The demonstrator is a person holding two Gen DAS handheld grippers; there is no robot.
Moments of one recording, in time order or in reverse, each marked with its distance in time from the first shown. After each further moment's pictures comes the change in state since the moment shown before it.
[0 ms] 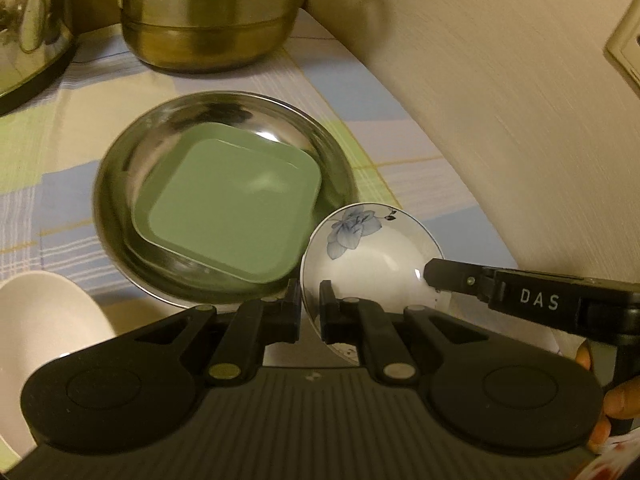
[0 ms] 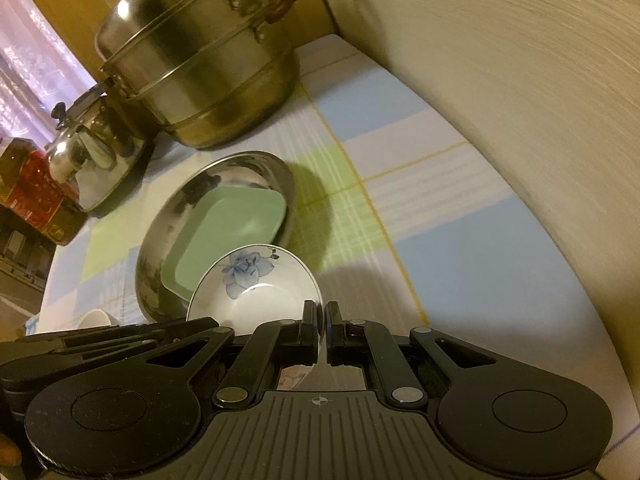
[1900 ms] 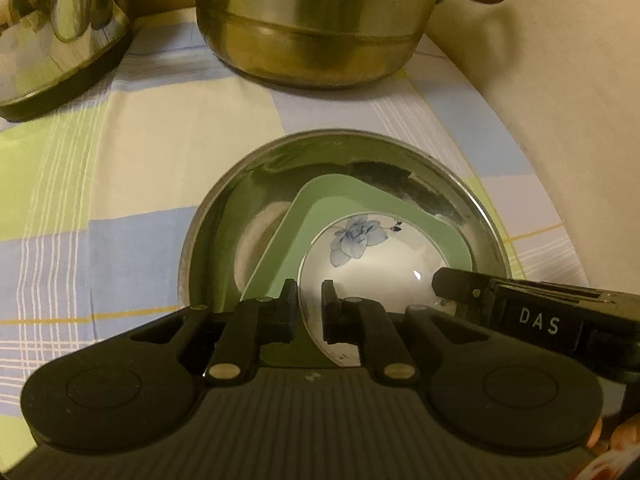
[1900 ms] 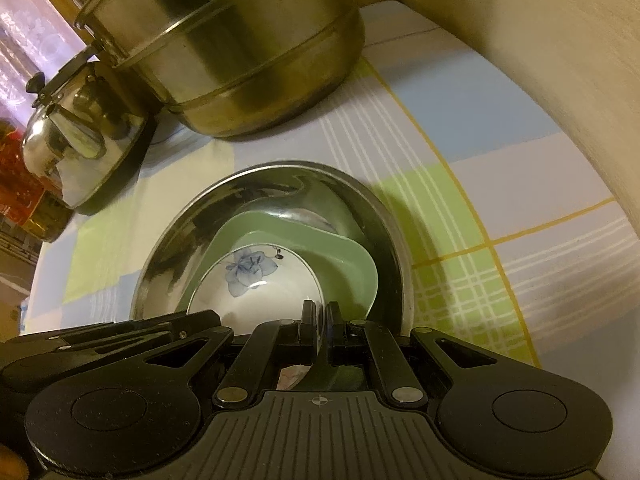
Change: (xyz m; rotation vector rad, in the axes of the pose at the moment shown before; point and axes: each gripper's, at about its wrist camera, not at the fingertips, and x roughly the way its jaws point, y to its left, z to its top) left arm 0.058 0.081 0.059 -0.098 0.024 0.153; right arm 0.115 0.056 0.059 -0.072 0.069 0.006
